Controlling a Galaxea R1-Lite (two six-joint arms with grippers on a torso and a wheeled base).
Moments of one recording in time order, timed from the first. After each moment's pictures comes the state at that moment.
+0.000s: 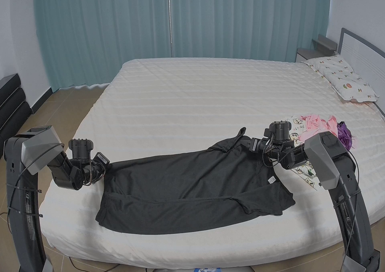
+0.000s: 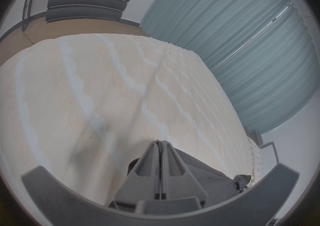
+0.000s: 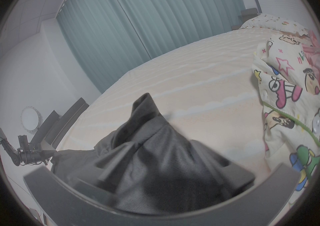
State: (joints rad) left arm 0.06 2.46 -1.06 -0.80 -0.04 -0.87; right arm 0.16 2.83 -1.91 -0.51 0.21 0.34
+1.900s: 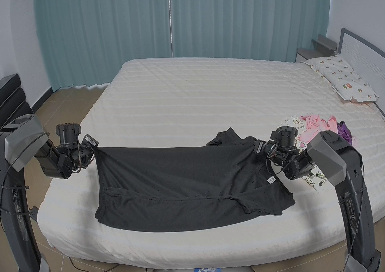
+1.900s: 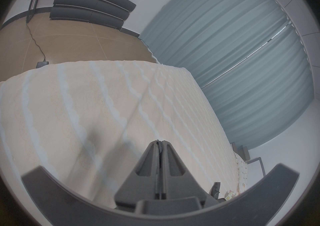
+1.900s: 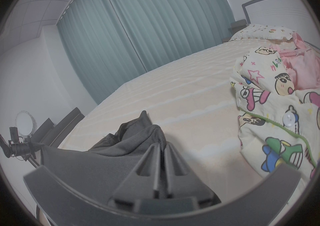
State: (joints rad) left arm 0.10 2.33 -1.06 -0.80 -0.04 -0.94; right arm 0.17 2.73 -1.59 -0.84 0.11 0.37
